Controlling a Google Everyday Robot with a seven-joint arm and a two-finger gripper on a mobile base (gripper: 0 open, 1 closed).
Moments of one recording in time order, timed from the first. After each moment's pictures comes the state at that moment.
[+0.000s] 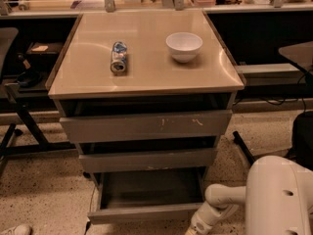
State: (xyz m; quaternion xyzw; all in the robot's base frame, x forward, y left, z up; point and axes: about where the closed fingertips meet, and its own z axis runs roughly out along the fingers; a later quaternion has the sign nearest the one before) arm 0.358 -0.129 0.204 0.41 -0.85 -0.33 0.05
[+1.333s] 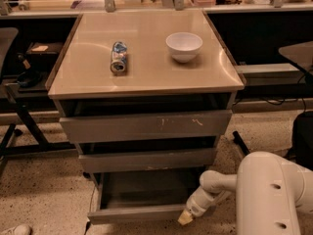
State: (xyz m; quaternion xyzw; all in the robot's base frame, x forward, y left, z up) arm 0.437 -0.120 0.201 0.44 -0.85 -0.29 0.00
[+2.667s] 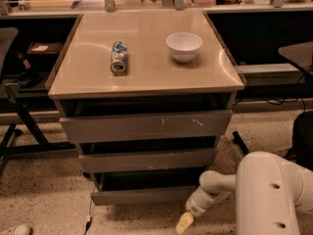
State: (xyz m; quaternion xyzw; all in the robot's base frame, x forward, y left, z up) arm 0.436 -0.120 0.201 0.44 -0.85 -0.29 0.00
